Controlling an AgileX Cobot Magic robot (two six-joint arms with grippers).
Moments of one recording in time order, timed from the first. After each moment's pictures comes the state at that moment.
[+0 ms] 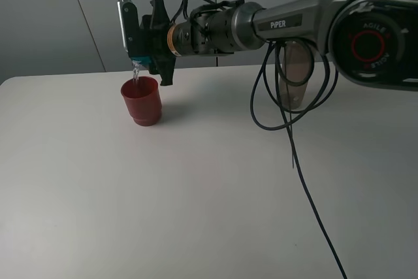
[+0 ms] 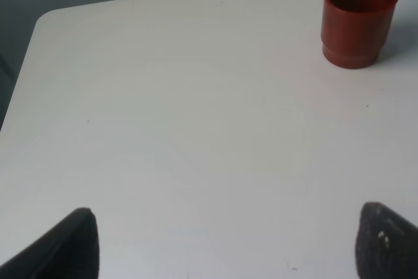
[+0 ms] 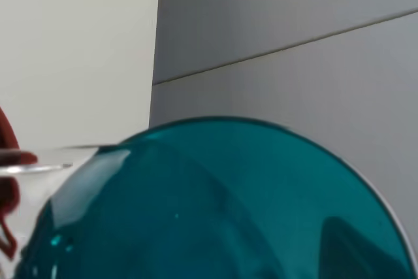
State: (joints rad) left arm 0.07 0.00 -0.52 -0.06 1.09 0.16; right arm 0.67 2.41 -1.84 -1.22 -0.14 -0.07
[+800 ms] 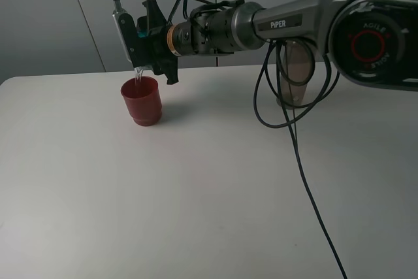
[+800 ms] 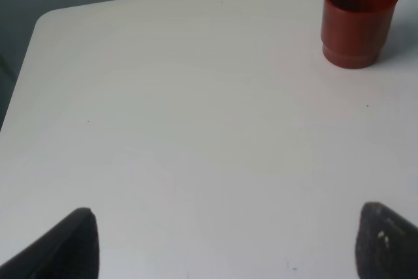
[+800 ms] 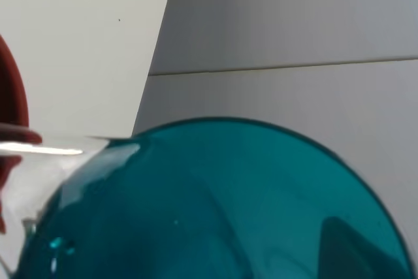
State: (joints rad) left arm 0.07 0.00 -0.52 -0.06 1.09 0.16; right arm 0.67 2.41 -1.84 -1.22 -0.14 -0.26
